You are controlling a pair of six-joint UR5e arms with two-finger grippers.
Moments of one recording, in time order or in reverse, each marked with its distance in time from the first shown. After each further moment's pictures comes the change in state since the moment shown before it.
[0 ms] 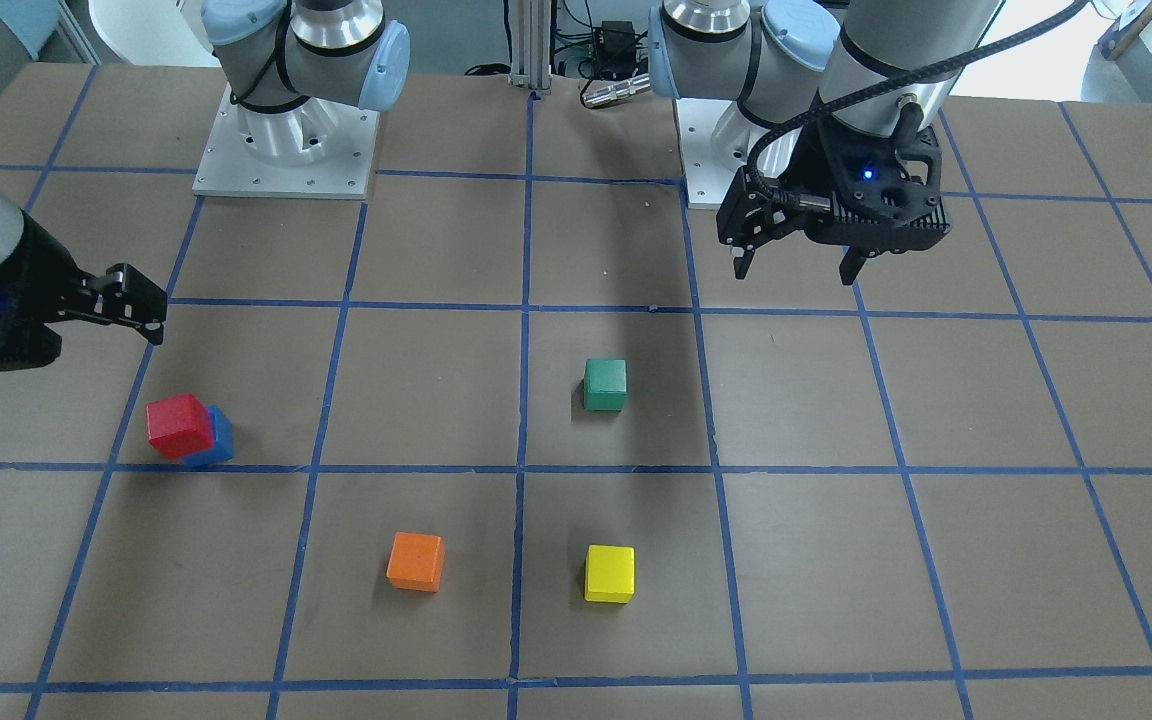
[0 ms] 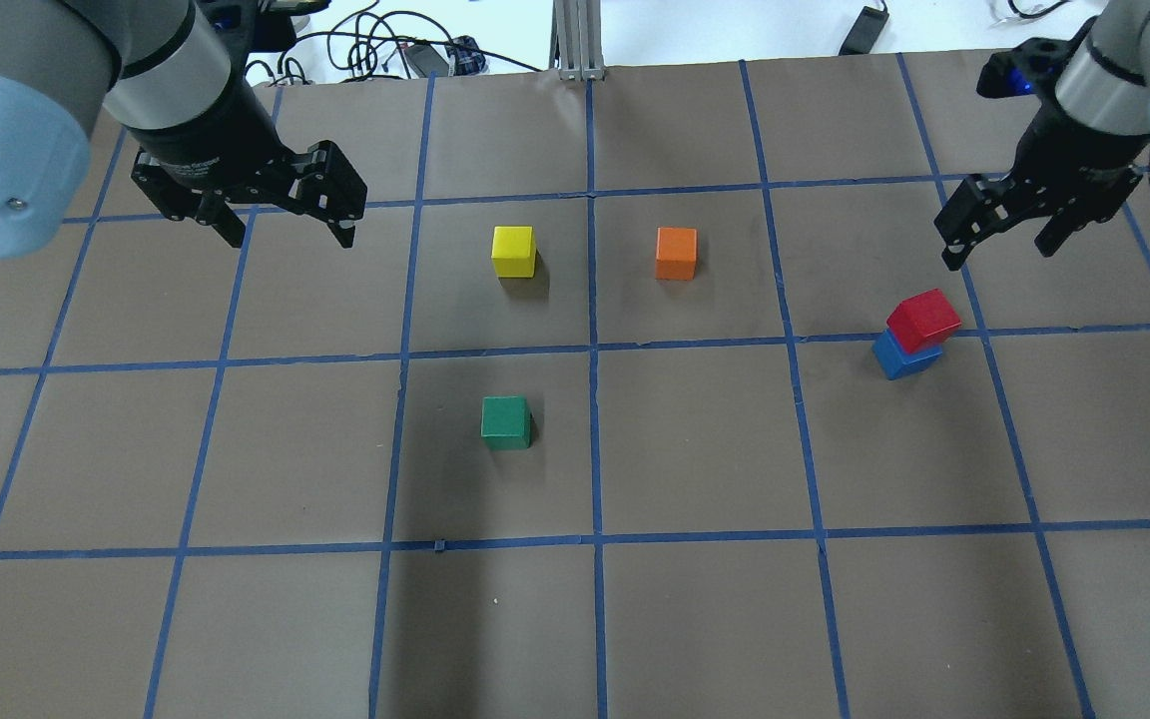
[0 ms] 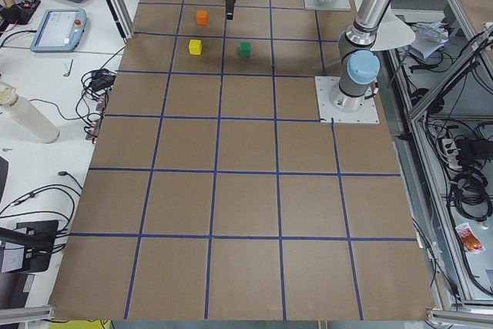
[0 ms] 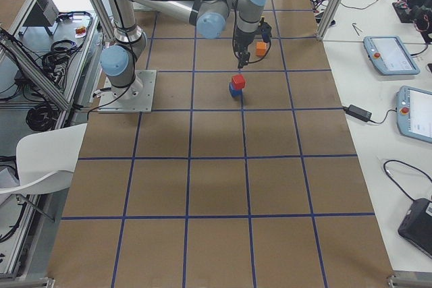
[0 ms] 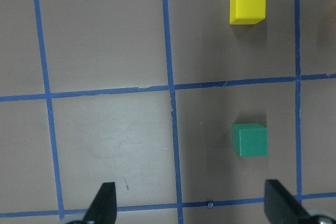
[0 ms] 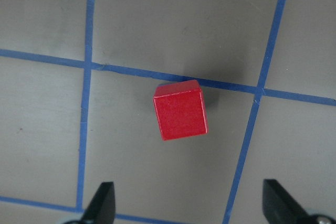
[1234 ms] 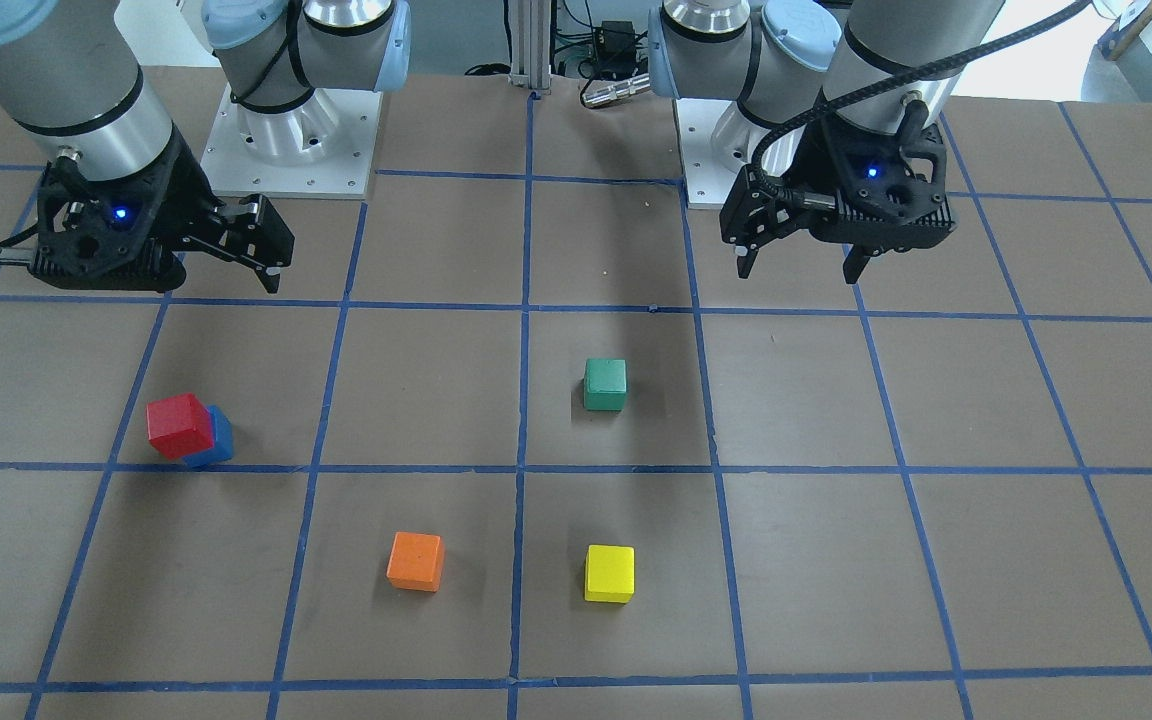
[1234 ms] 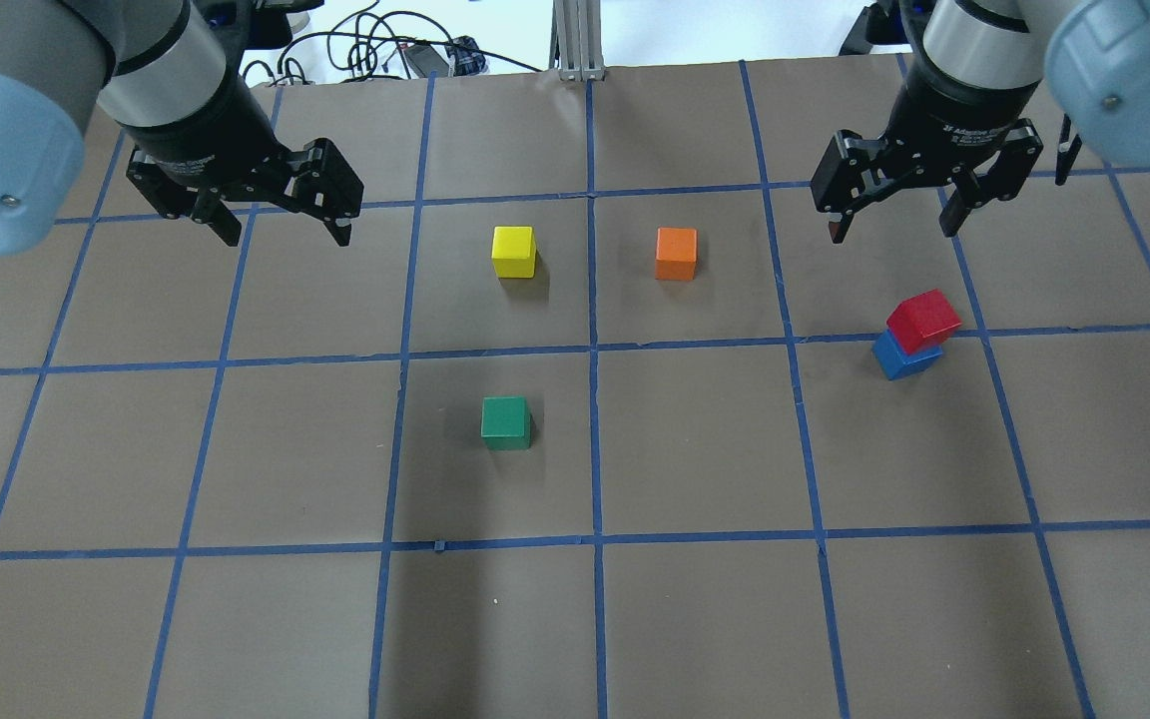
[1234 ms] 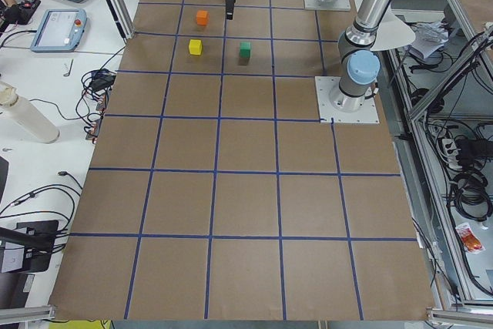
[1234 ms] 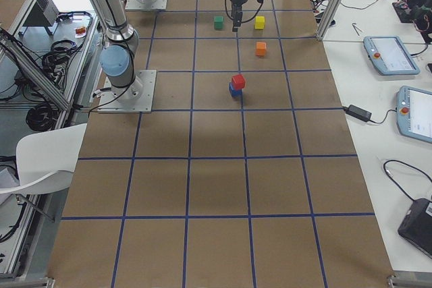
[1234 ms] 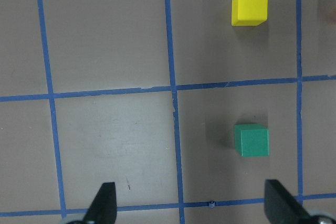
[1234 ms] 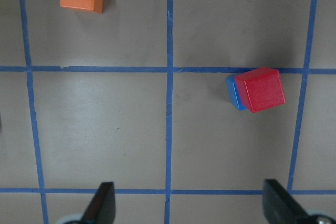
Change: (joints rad) left arm 0.003 0.000 0.002 -0.003 0.002 0.000; right arm 0.231 -0.071 -0.036 0.062 0.003 0.347
